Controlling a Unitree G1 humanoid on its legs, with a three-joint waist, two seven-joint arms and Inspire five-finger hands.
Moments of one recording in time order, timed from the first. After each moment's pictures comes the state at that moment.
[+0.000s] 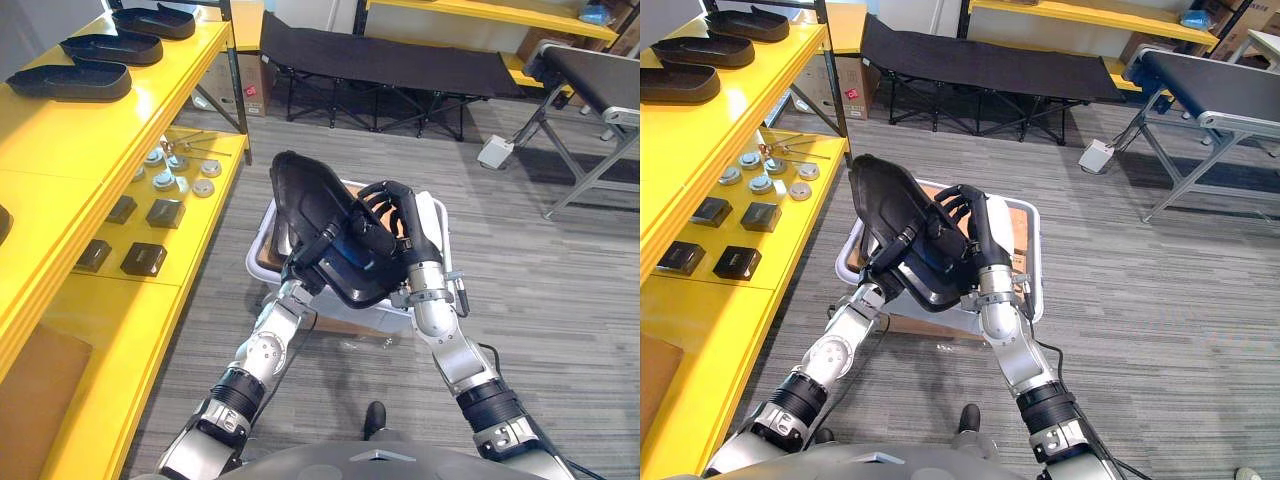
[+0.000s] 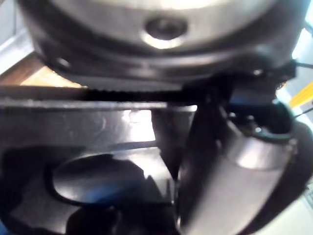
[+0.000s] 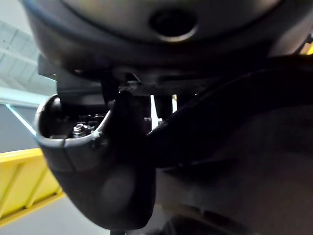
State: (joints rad) left arm -0.24 0.06 -0.34 0.42 -1.18 -0.04 -0.06; right arm -0.15 -0.20 0.26 0.15 -0.38 -0.24 -0.36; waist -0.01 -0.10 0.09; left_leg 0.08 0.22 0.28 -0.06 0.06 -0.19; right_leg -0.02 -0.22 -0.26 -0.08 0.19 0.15
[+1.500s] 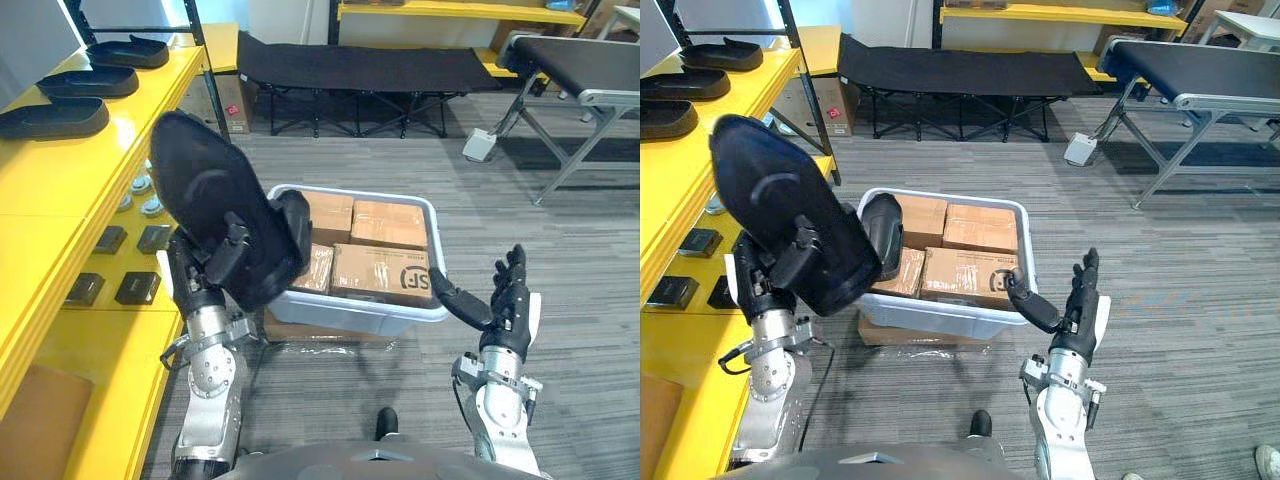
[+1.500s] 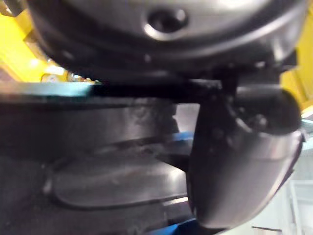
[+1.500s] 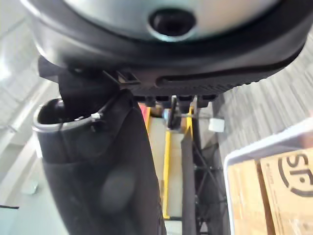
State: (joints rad) left arm 0.24 0.03 -0.07 -0.13 -0.15 -0.32 0.35; right arm 0.35 -0.07 -0.02 -0.05 0.09 -0.28 -0.34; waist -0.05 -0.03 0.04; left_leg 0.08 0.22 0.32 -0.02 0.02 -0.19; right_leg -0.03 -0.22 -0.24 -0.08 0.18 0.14
